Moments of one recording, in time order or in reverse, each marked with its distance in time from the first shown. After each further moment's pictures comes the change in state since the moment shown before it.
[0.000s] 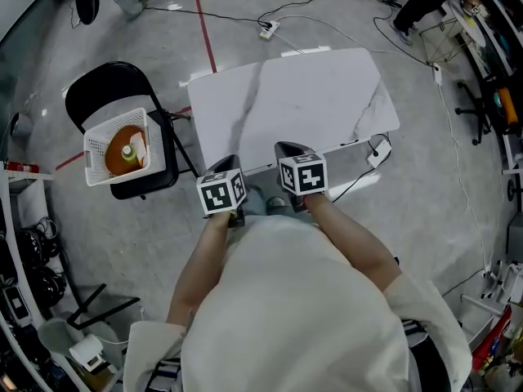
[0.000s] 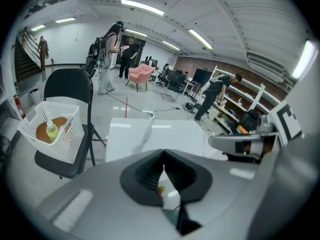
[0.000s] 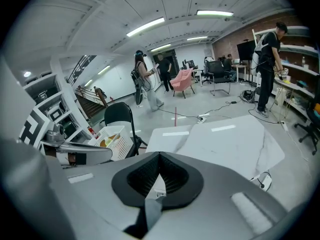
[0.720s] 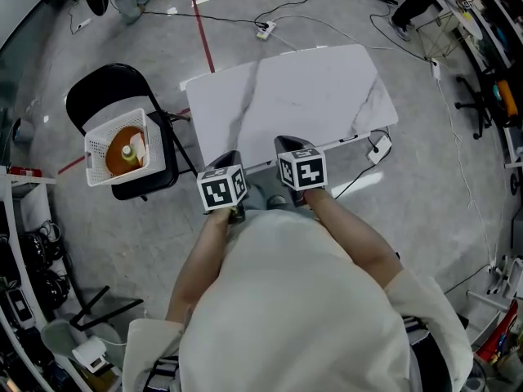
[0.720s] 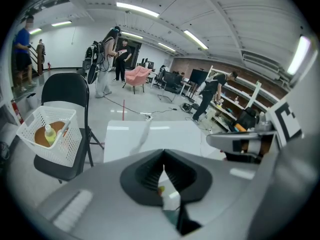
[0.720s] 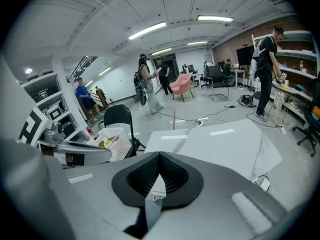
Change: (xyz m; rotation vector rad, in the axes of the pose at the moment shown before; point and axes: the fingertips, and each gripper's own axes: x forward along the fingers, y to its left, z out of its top) left arm -0.004 -0.019 0.001 0.039 -0.016 -0.013; right arm -0.014 -0.009 0.002 -0.018 -0.038 -0.019
